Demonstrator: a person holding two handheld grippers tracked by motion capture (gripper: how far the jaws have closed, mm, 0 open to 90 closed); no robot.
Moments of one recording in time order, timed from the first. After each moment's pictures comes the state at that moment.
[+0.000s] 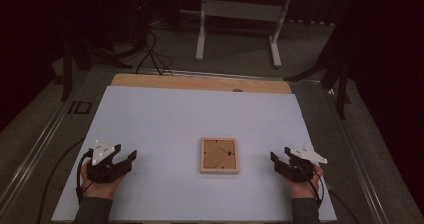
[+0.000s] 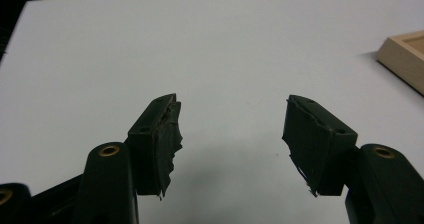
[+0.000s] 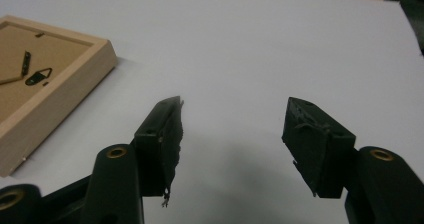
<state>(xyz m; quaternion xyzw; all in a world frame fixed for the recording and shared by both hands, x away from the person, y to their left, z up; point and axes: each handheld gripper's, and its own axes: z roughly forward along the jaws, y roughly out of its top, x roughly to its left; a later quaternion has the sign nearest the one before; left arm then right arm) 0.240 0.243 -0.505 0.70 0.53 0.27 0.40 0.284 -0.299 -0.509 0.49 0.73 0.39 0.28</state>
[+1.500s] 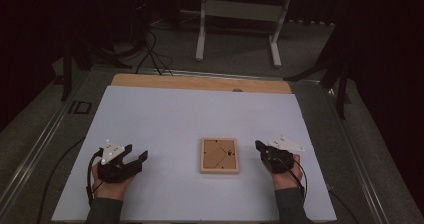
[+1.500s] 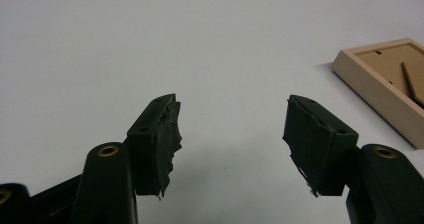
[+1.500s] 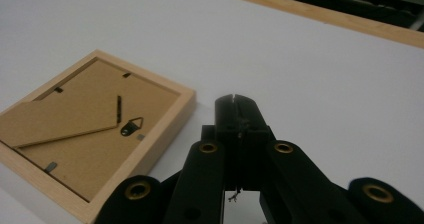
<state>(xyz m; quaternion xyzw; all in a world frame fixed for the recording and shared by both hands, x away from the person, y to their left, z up) 0.241 0.217 -0.499 0.70 0.52 0.25 0.43 0.297 -0.237 -0.484 0.43 0.76 0.41 0.26</state>
